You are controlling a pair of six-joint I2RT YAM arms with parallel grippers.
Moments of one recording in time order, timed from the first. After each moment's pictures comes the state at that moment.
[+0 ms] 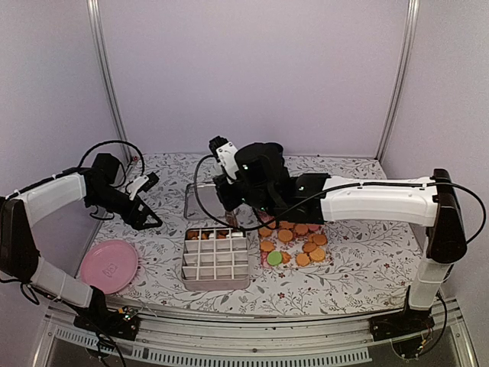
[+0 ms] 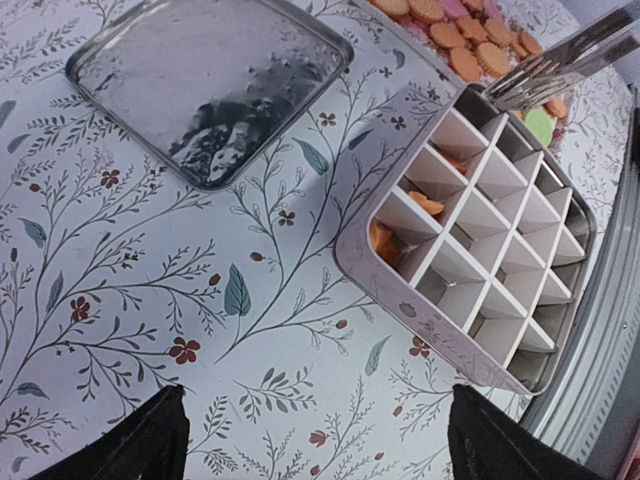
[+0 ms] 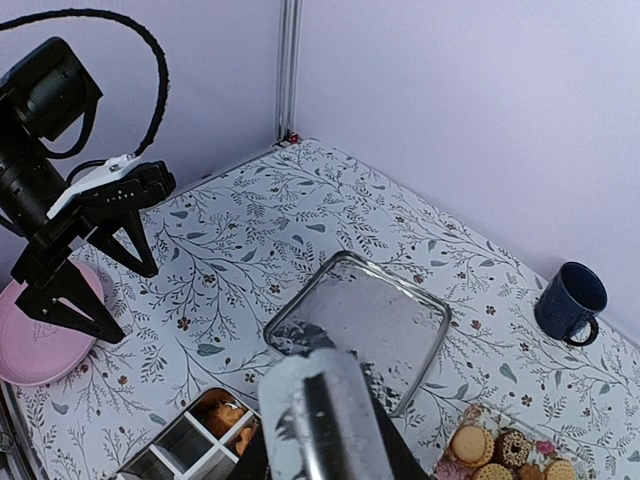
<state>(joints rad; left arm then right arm) -0.07 1.37 0.94 -0.74 0.59 0.54 1.15 1.88 1.58 -0.05 0.43 0.06</state>
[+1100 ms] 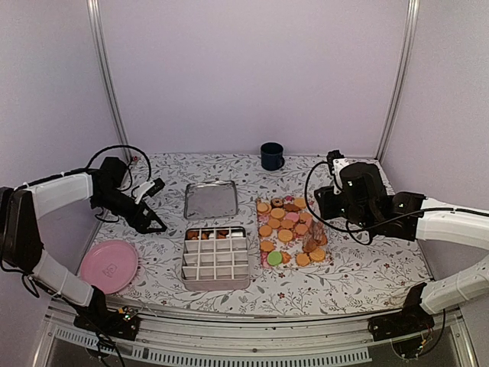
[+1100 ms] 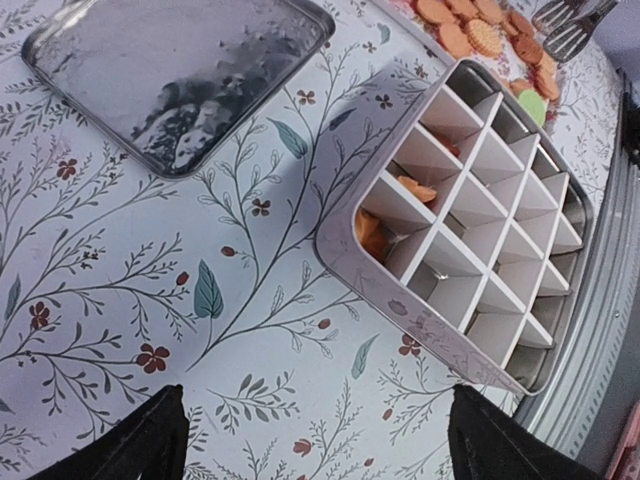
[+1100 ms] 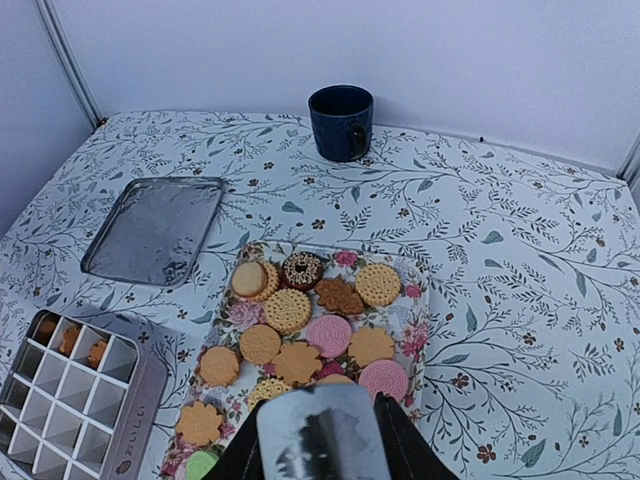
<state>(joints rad) -0.10 1.44 0.94 -0.74 0.61 0.55 0.90 1.19 0.87 -0.20 0.52 0.38</state>
